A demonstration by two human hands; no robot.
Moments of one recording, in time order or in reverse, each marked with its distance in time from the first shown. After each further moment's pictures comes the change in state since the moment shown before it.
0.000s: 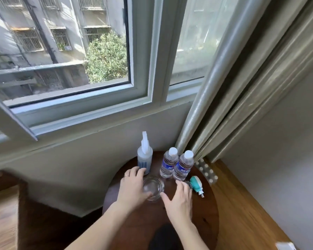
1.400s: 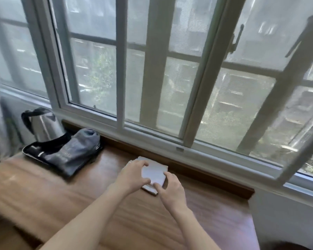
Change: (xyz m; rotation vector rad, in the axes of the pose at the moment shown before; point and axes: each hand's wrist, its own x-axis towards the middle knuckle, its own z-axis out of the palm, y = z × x) left_hand -0.581 -0.407 -0.403 -0.134 0.566 -0.585; right_hand -0.568 -0.493 0.104 0.101 -0.545 -0.969
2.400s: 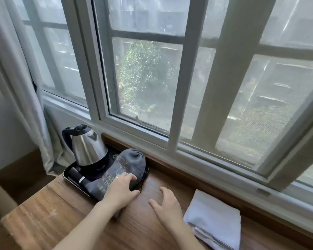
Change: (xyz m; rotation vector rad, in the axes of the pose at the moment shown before) left_hand 0.101 -0.280 -0.103 0.060 0.039 -0.241; right_hand 0.164 -0.141 0.217 0.031 -0.267 -0.032
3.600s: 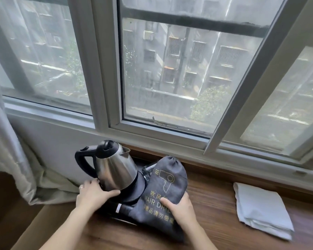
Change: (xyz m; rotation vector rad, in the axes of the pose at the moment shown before) left_hand 0.122 -0.273 -0.115 -0.020 -0.160 -0.313; right_hand 0.090 -0.105 0.165 0.264 0.276 0.534
